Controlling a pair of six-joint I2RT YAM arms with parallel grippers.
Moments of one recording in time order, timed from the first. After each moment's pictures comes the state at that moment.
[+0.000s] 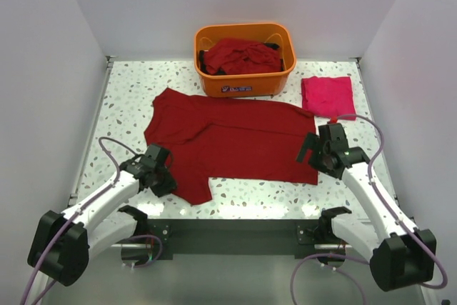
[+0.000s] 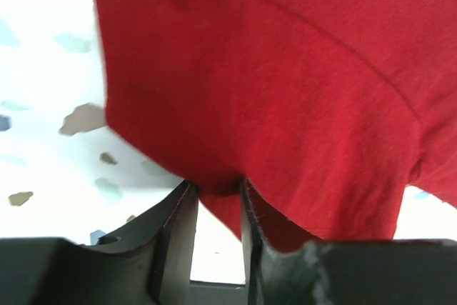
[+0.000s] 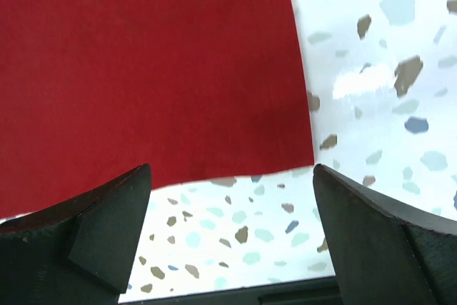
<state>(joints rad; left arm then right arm) -0.41 0.99 0.44 -0.71 -0.07 -1.04 0.19 0.97 0.69 -0.76 0.14 0.59</state>
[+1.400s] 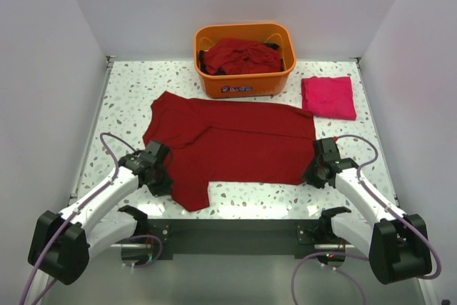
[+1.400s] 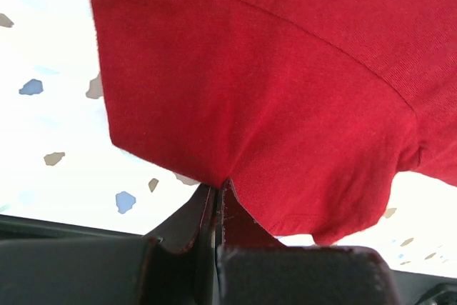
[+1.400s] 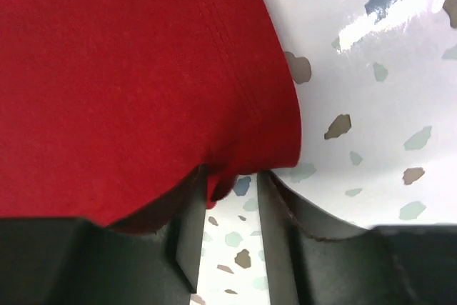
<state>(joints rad) -0.41 1.00 0.52 -0.85 -0.04 -0.98 0.19 1.01 0.46 -0.62 0.11 0.81</state>
